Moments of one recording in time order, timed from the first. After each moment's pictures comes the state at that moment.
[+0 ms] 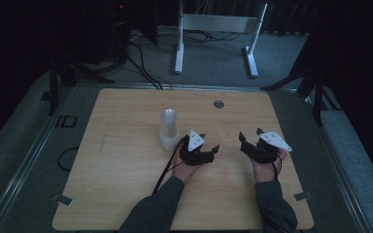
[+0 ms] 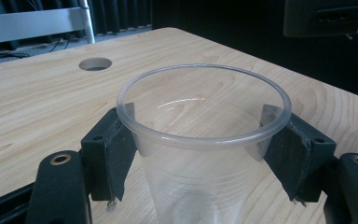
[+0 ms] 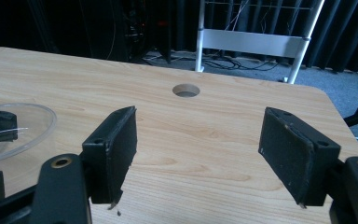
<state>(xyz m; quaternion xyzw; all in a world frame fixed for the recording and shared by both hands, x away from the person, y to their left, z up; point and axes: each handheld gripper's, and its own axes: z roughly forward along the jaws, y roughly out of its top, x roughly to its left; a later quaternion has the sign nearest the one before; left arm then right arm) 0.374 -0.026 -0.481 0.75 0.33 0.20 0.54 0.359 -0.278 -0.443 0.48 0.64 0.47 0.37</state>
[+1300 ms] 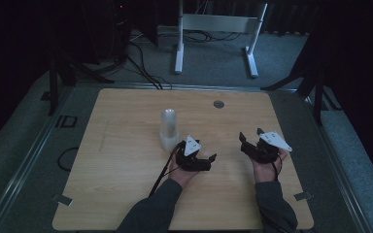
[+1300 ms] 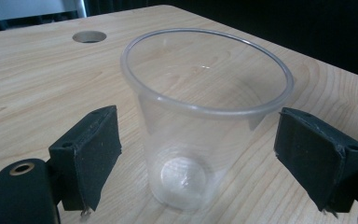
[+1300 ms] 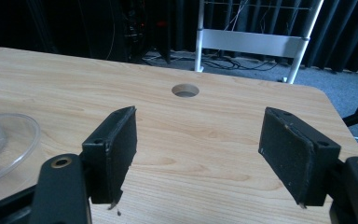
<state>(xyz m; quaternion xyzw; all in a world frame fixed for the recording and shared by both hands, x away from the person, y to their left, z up) 0.362 -0.014 -0.493 0.76 0.33 0.18 0.53 0.359 -0.278 -0.443 0.48 0.64 0.47 0.37</state>
